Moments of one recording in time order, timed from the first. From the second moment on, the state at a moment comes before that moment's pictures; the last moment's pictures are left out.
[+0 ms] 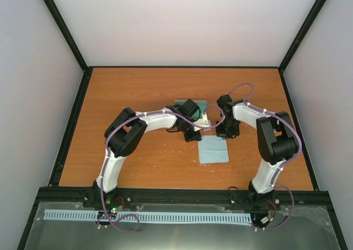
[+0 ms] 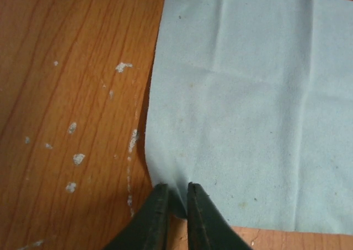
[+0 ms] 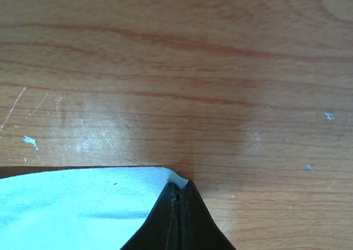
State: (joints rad) left arm -0.79 2.14 1.46 -0.48 0.45 0.44; right arm 0.32 1.80 1.10 -0.85 -0.04 0.36
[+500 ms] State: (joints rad) left arm -0.80 2.12 1.44 -0.45 0.39 0.46; right arm 0.32 1.75 1.06 -0.80 -0.05 0.36
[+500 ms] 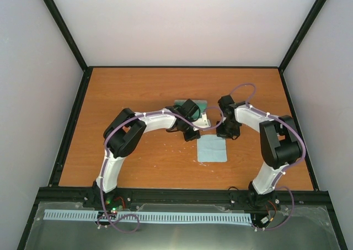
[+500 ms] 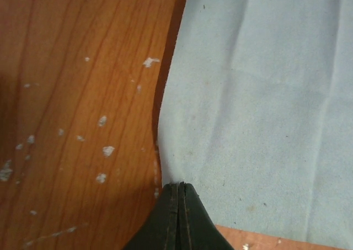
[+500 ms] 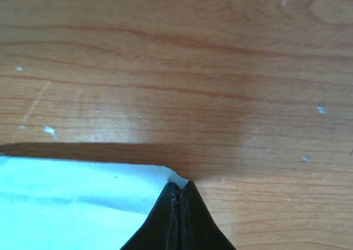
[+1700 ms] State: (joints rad) left arm -0.80 2.00 1.33 -0.35 0.33 0.50; right arm 0.32 1.51 0.87 -0.65 -0.11 0.37
